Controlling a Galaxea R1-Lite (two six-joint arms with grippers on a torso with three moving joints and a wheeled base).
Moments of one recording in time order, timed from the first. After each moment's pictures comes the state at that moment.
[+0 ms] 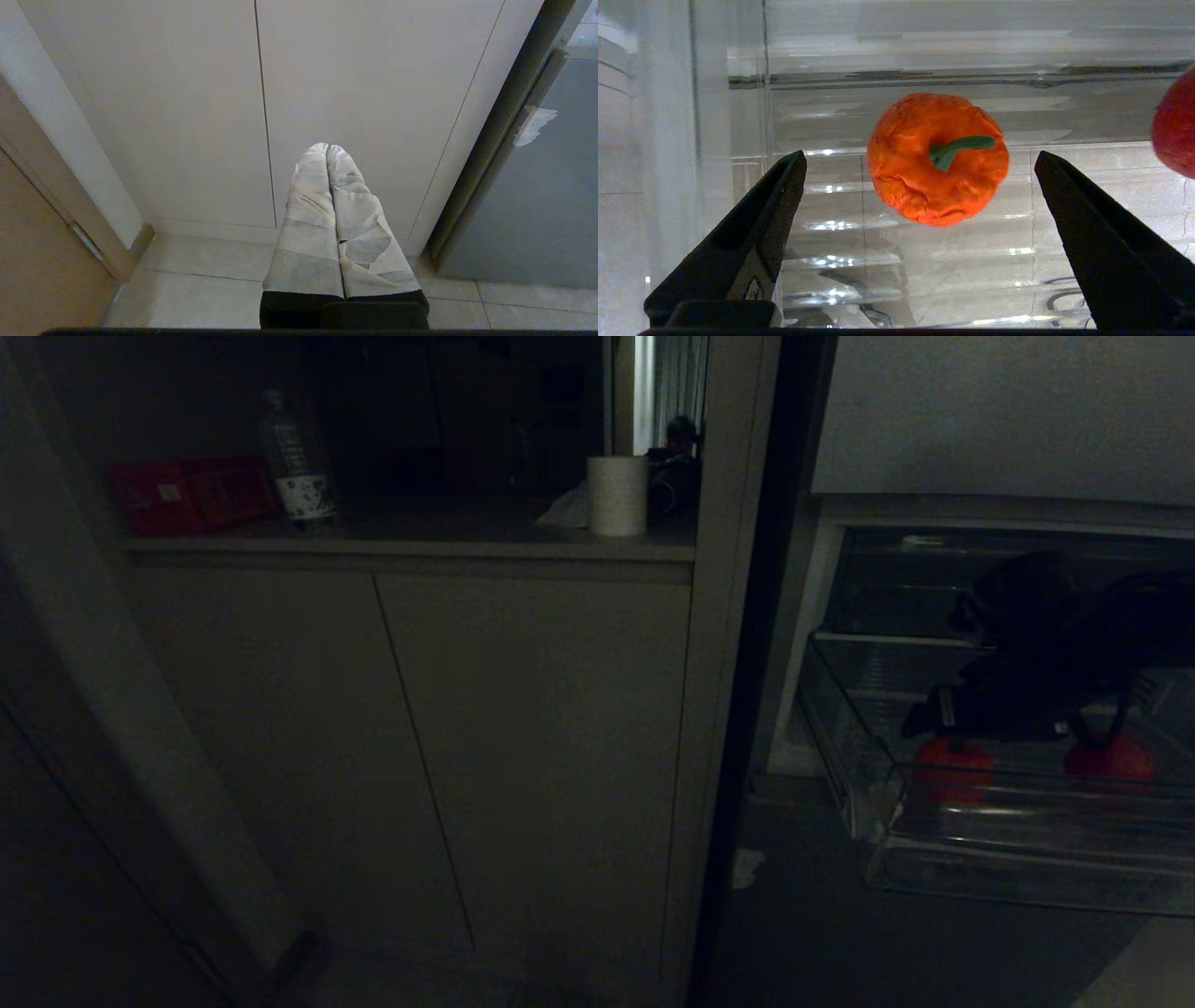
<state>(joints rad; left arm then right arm) 0.00 0.00 -0.04 0.10 0.01 0.00 0.02 1.97 -1.55 0.45 -0.21 0.15</state>
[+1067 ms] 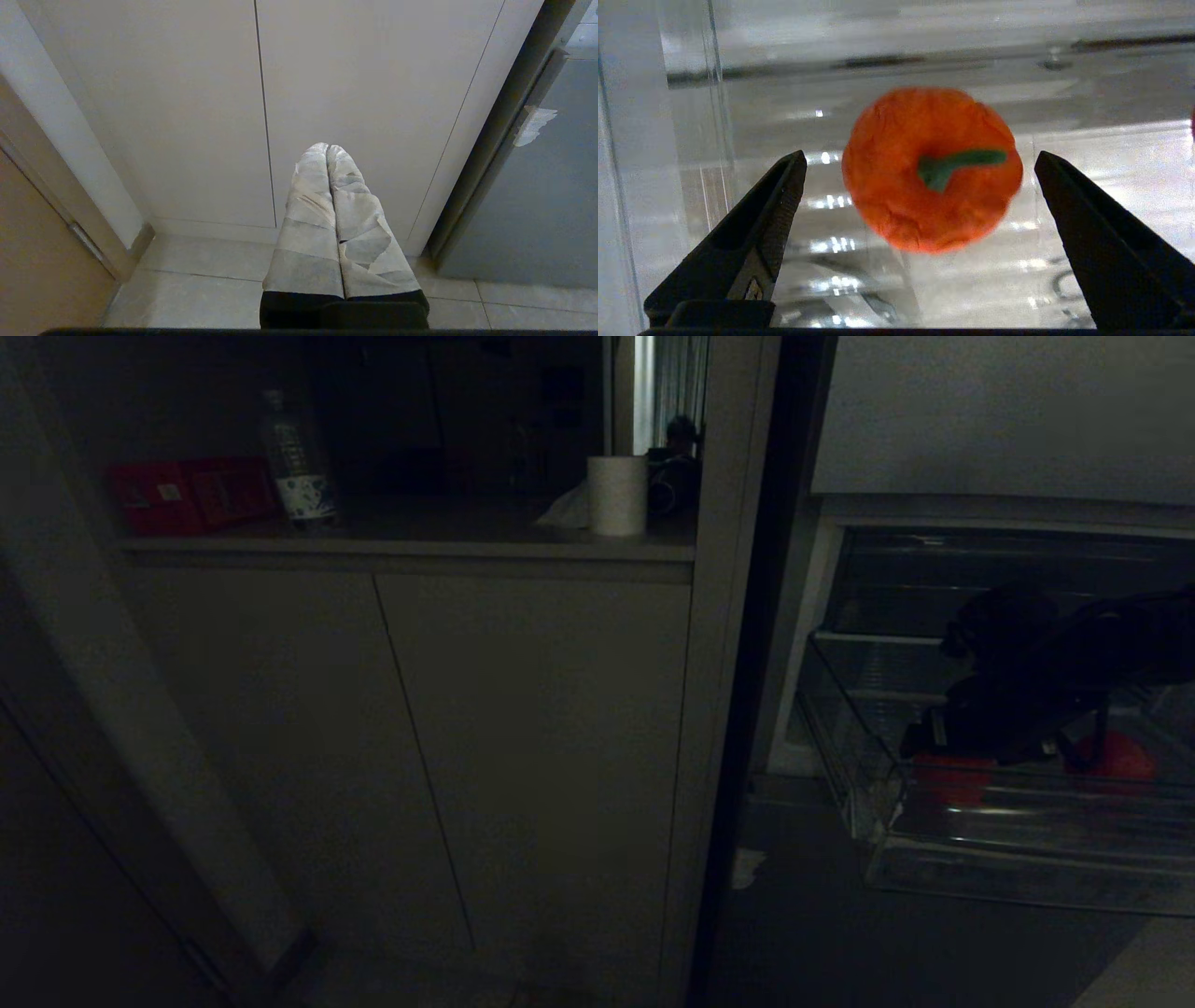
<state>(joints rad) 0.00 0.00 -0.04 0.10 0.01 0.00 0.00 2.03 -1.54 0.43 -0.22 0.18</state>
